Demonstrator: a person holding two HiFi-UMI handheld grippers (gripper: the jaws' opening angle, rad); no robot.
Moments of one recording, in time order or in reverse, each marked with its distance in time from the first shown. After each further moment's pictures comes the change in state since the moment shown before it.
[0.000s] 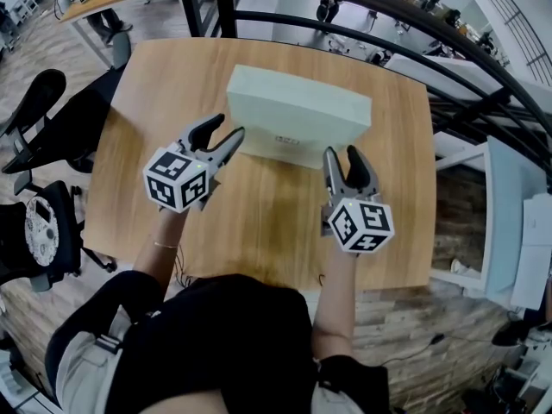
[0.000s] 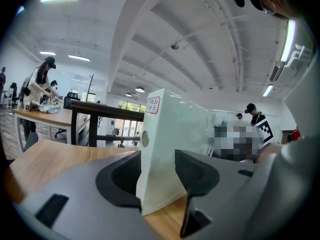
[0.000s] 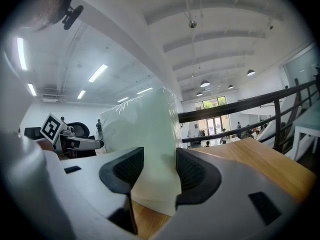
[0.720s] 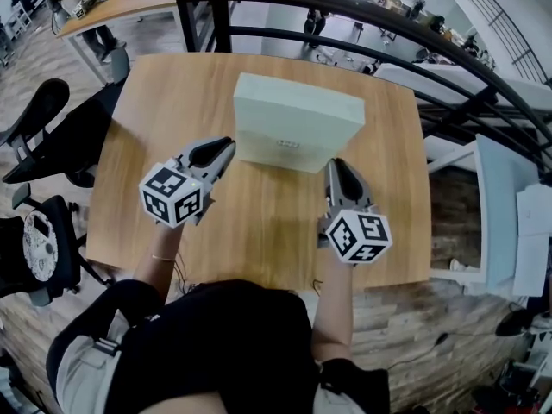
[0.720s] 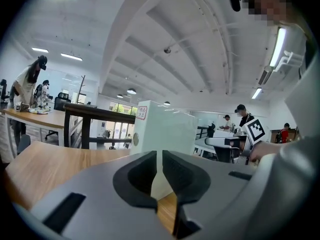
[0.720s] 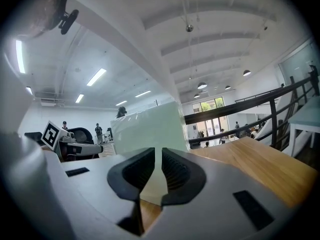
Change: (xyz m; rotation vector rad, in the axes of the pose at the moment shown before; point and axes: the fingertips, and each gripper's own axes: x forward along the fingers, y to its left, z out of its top) left arm -0.038 -0.017 0.003 0.022 -0.024 -0.107; right arm -0.030 0.030 0.008 0.039 -0.029 -0.018
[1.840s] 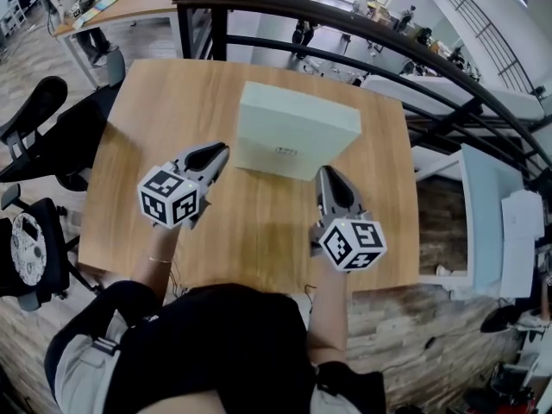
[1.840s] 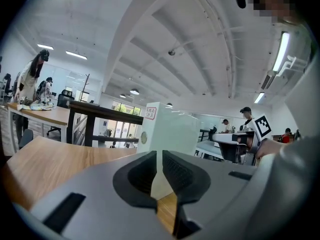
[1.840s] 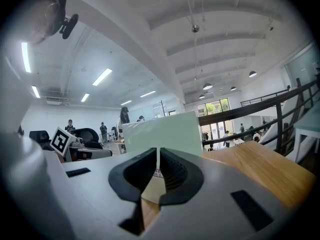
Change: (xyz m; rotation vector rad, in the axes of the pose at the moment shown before) left arm -0.012 0.013 -0.004 -0.041 -0.012 0.011; right arm -0.007 0.034 0.016 -0.031 -0.002 0.049
